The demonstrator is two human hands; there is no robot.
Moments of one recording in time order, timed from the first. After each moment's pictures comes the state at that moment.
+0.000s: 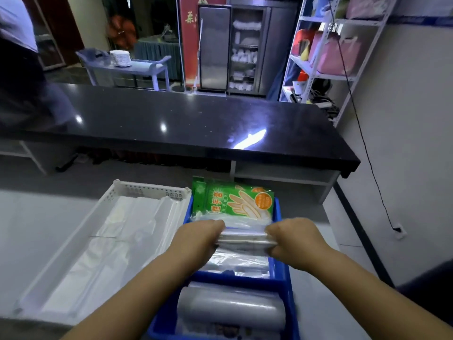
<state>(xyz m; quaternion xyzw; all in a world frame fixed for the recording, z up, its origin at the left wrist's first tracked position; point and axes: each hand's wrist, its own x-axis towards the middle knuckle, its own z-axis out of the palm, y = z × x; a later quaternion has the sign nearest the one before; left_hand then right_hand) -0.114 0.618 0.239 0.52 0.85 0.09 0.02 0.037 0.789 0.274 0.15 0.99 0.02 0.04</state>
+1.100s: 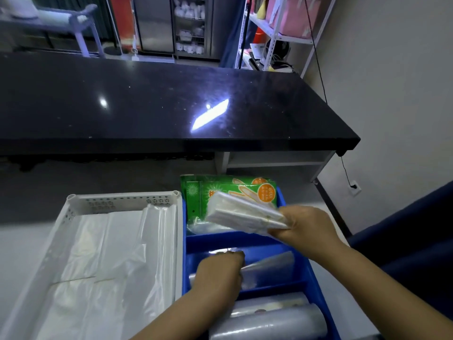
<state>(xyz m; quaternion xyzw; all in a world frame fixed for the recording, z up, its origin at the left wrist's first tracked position) -0.136 0.631 0.181 0.56 0.80 0.09 0.21 -0.015 0.784 0.255 0.31 0.94 -0.11 -0.06</state>
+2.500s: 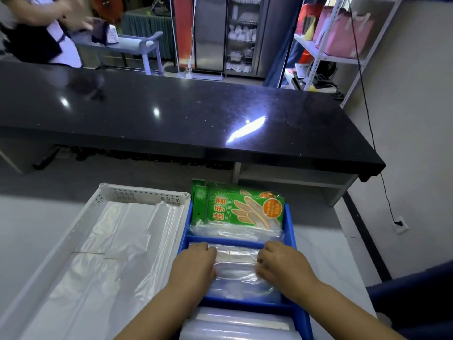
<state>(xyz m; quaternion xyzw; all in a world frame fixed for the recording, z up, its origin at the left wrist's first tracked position) -0.137 0.632 0.184 0.45 0.89 0.00 0.10 0.000 0.794 0.193 0.15 0.98 -0.09 0.02</state>
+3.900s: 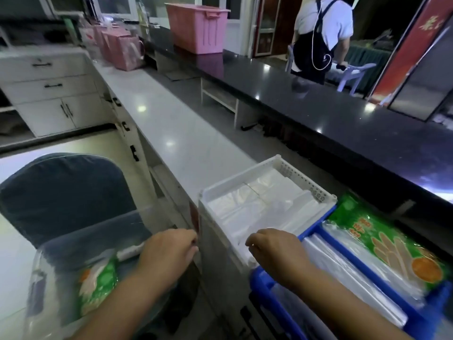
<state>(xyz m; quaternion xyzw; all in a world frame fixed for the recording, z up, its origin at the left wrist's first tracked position) -0.014 0.344 0.227 0.03 0.99 0.12 -0.04 -0.060 0.579 0.238 -0.30 0.95 -0.09 0.00</state>
